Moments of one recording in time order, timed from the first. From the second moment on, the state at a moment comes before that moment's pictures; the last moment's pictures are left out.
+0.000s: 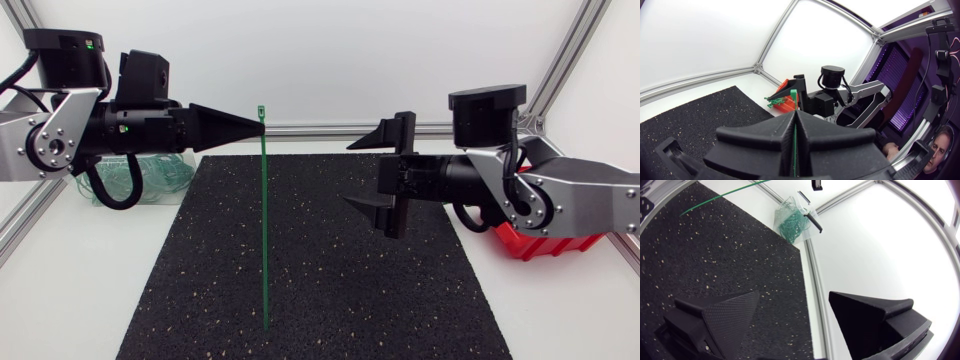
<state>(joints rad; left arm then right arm) -0.17 1.44 0.96 0.11 1.20 -0.18 0.44 1.42 0.76 0.19 -0.40 -1.19</state>
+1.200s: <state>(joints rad) -0.05 1.78 1.24 -0.28 1.50 -0.18 0.83 1.54 0.60 0.72 -0.36 -1.80</state>
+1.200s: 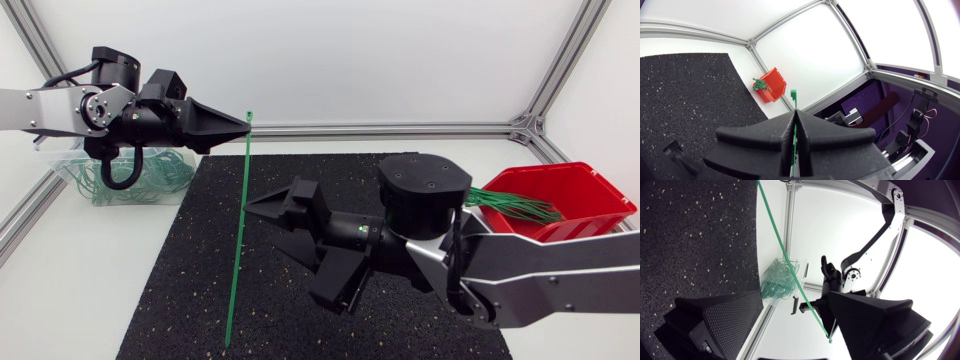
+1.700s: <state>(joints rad) -0.07 1.83 1.24 -0.28 1.50 -0.18 0.96 1.56 0.53 0.72 -0.41 -1.82</state>
